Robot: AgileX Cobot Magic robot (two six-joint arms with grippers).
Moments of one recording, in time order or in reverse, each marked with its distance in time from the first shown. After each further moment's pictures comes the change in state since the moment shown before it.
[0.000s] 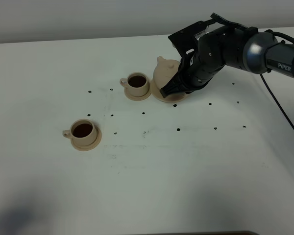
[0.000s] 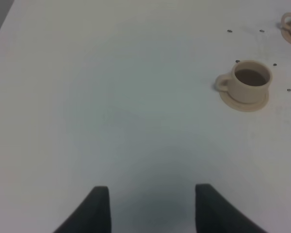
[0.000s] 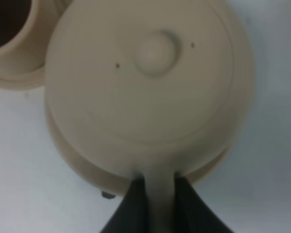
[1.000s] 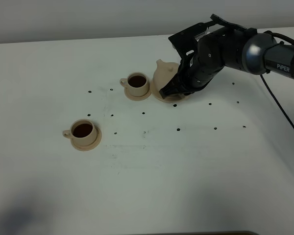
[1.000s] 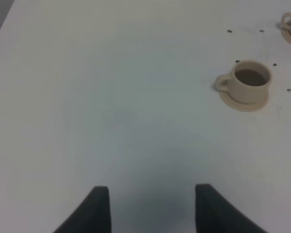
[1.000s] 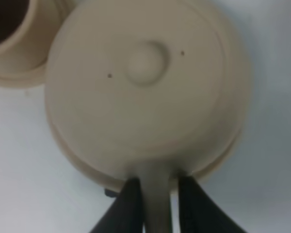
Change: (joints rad) left arm 0.000 0.000 0.000 0.000 0.000 0.000; right arm 0.000 0.018 0.000 0.008 0.000 0.007
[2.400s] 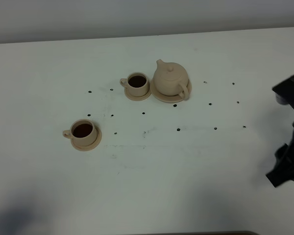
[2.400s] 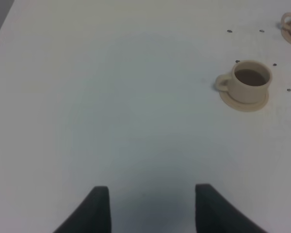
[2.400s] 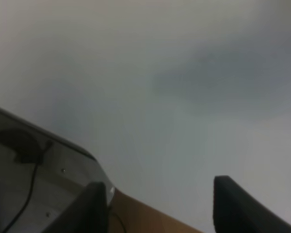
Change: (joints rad) left arm 0.000 0.000 0.000 0.000 0.000 0.001; right arm 0.001 -1.043 0.746 -0.008 0.538 0.011
